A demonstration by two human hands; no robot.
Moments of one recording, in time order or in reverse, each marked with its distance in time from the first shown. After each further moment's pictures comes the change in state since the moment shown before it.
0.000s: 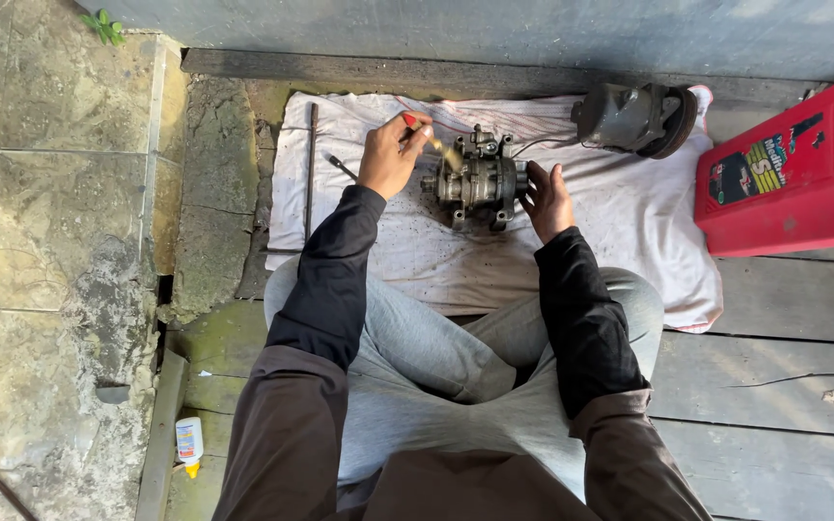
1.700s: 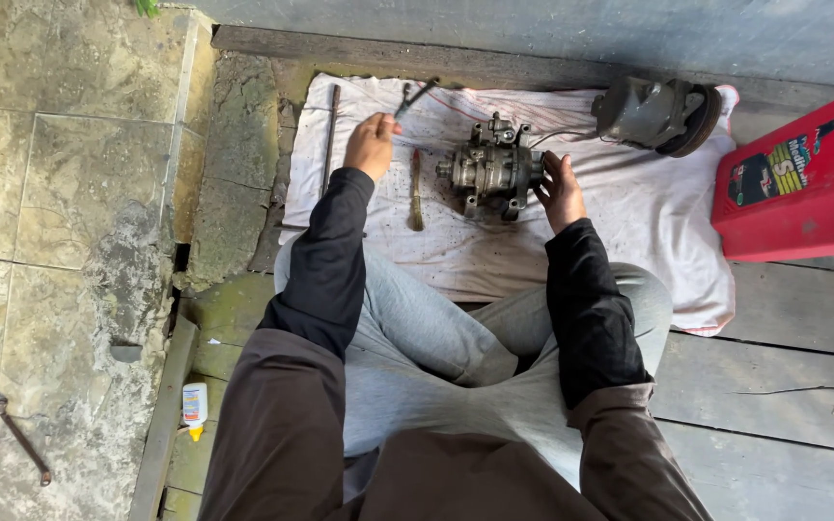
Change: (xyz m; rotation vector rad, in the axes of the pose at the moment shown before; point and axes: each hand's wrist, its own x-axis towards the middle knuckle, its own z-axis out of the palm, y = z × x) left_hand -0.030 -0.039 -0.038 0.317 0.100 -0.270; right_hand 0.013 0.012 -0.015 -0.095 -0.034 -0.035
